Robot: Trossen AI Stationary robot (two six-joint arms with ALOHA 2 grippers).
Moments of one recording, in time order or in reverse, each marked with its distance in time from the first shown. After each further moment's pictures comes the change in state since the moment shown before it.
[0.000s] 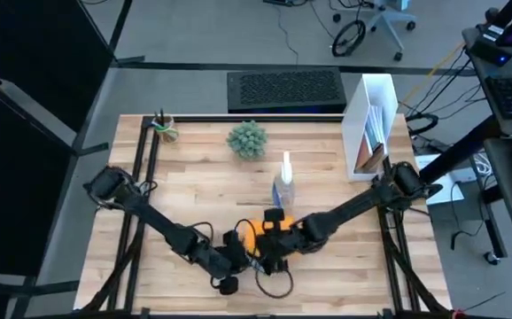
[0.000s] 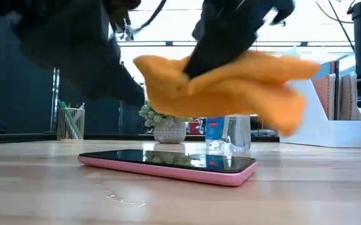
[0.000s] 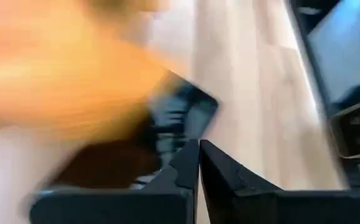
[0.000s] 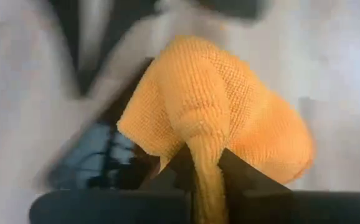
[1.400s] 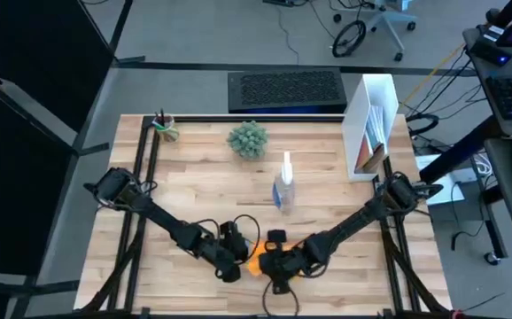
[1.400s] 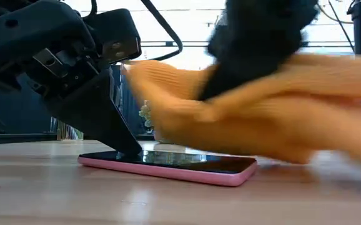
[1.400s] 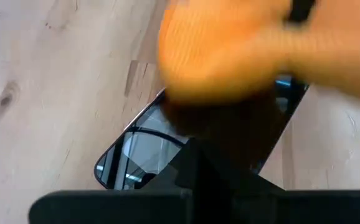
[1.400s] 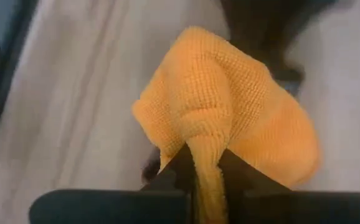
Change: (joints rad) left arm 0.049 0.115 -0.058 -0.004 0.033 -0.061; right arm 0.060 0.130 -0.004 0.213 0.021 0.126
